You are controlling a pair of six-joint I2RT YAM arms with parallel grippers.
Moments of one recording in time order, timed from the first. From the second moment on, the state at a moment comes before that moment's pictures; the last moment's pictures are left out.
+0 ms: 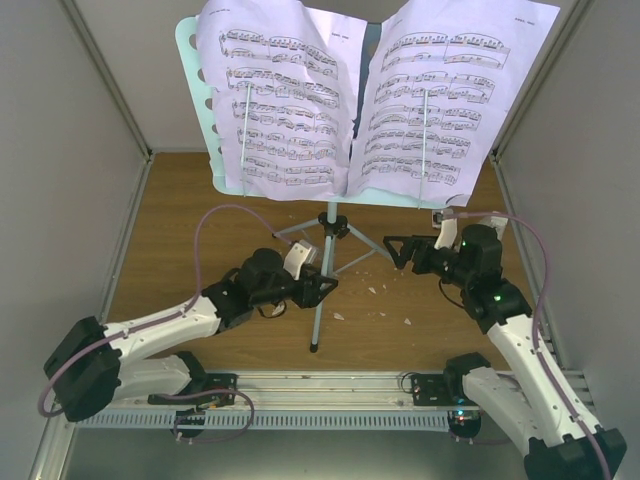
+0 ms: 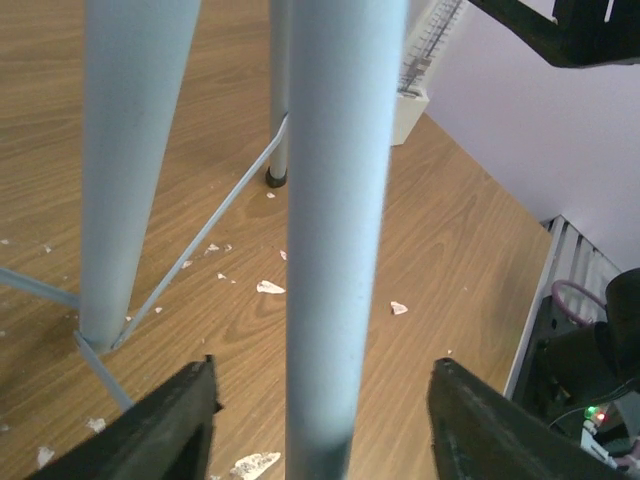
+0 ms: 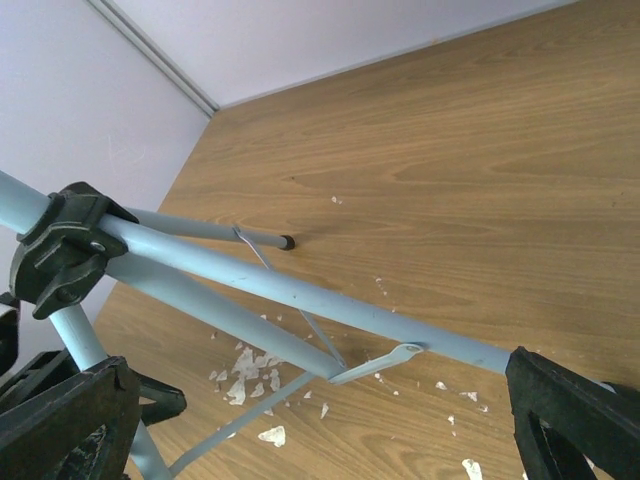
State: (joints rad) left arm -0.84 1.17 0.59 0.15 0.23 -0.41; right arm 0.26 0.76 0.70 -0.35 -0.42 0.45
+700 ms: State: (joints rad) left arm -0.83 0.85 0.63 -0.18 0.15 -0.39; right arm 0.26 0.74 0.77 -0.43 -0.37 0.42
